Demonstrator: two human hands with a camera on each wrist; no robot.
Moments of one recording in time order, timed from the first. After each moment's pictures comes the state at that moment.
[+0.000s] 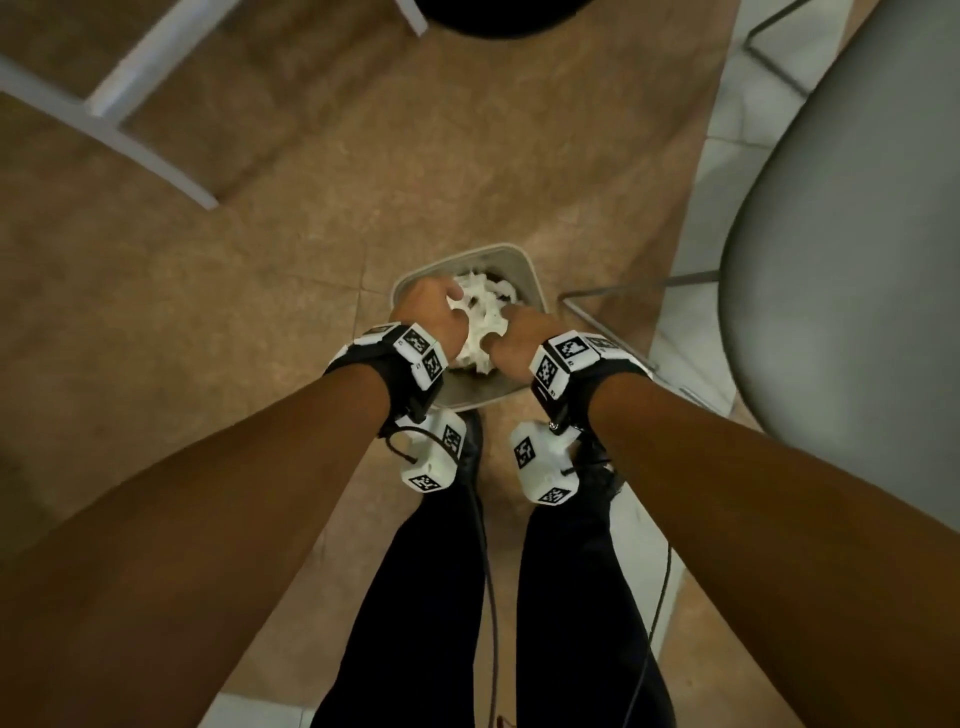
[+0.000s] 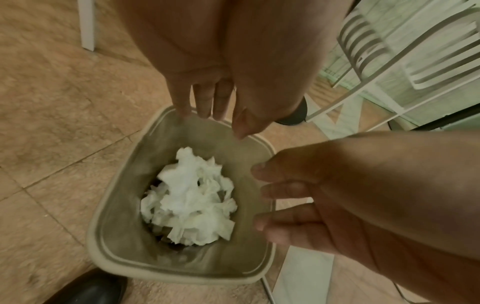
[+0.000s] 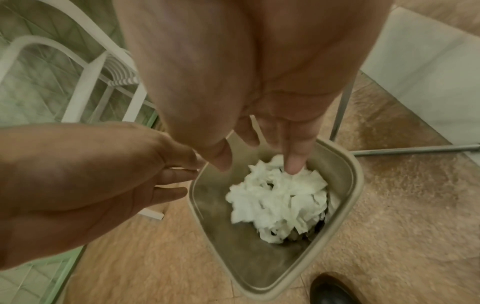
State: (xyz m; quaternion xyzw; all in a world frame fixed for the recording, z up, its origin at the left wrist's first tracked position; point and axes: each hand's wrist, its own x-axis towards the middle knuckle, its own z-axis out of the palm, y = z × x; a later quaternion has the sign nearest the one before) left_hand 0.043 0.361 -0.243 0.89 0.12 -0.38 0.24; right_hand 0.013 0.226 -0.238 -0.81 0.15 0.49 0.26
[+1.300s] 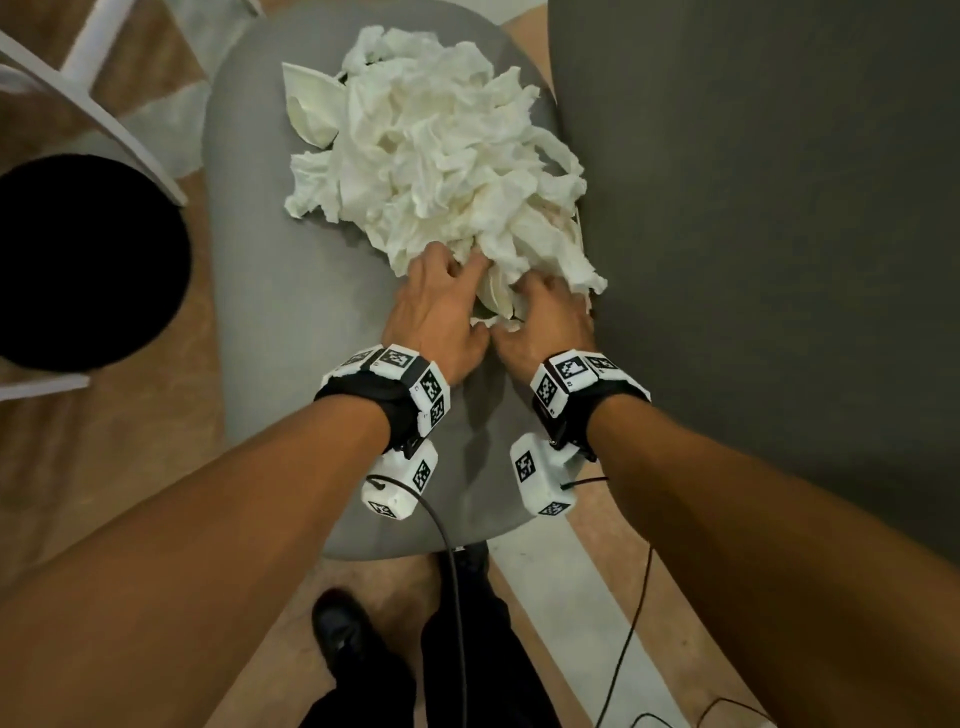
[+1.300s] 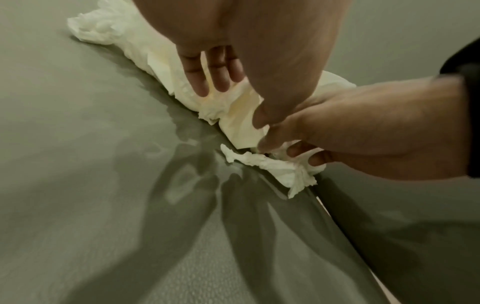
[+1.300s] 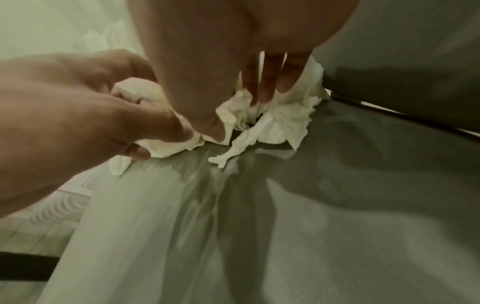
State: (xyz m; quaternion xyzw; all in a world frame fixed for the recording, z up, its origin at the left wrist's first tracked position) left_hand -0.004 -0.135 -0.090 0.84 -0.49 -0.18 0.15; right_hand -0.114 -0.219 -0.098 -0.81 0.51 0.07 0.28
